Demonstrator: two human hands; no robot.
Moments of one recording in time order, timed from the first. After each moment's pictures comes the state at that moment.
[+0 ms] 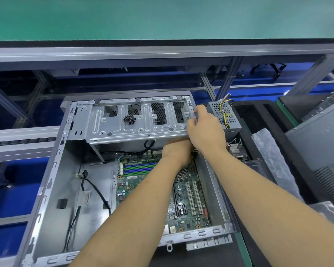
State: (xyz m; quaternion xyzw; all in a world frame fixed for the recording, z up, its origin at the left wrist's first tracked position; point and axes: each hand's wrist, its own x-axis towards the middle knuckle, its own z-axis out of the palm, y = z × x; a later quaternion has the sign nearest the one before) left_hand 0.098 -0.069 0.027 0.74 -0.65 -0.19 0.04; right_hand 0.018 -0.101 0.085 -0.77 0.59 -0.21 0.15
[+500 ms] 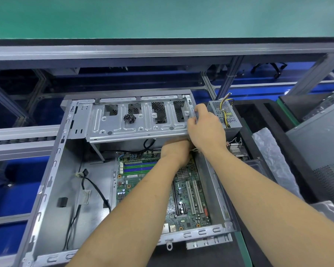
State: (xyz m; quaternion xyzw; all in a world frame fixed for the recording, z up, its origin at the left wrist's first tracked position) left_hand 0.101 -0.065 0.027 0.74 -0.65 -0.19 0.04; right_hand 0.018 -0.103 0.083 -0.77 0.58 -0.22 0.15
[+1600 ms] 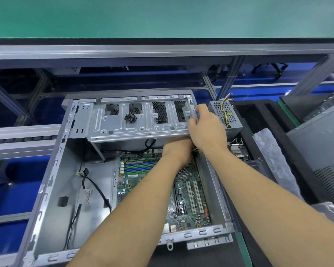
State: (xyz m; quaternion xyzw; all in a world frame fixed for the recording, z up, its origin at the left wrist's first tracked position) left_hand 0.099 -0.066 0.032 0.73 -0.65 -0.19 0.05; right_hand 0.017 -0.103 0.082 -0.77 0.58 -0.22 0.15
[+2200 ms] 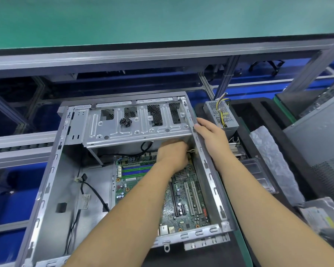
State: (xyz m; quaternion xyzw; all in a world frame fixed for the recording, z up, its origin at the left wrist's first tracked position) left_hand 0.105 -0.066 0.009 0.72 -0.67 -0.17 0.05; right_hand -0.022 -0.099 0.060 -0.55 0.53 -0.36 0.54
